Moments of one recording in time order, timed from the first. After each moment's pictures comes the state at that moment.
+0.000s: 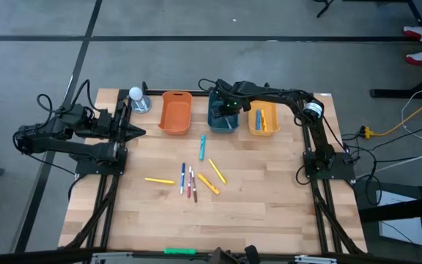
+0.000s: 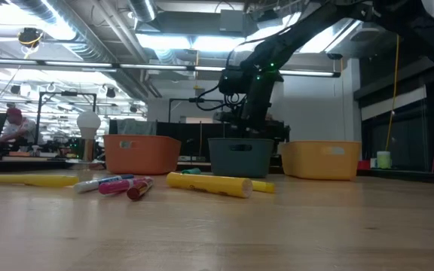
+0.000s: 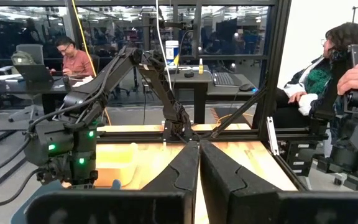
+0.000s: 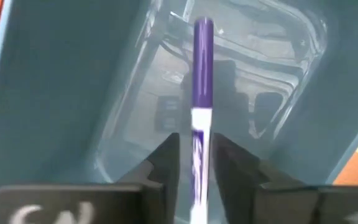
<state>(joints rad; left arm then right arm) 0.00 0.39 0.78 -0.39 0.00 0.00 -0.51 2.09 1.66 -0.79 0.01 0.68</state>
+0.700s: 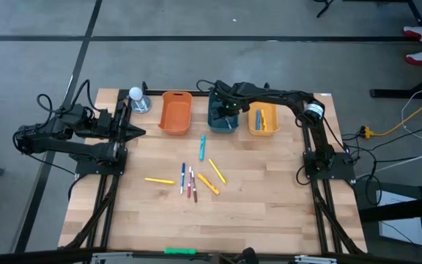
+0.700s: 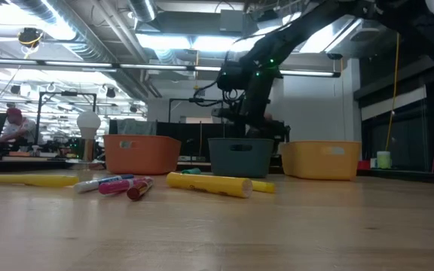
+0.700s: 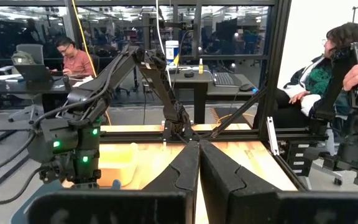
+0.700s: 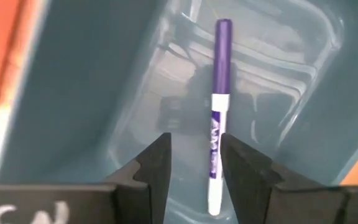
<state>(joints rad) 0.00 0.39 0.78 -0.39 0.00 0.00 -0.49 2.07 1.66 -0.79 0.01 0.67</state>
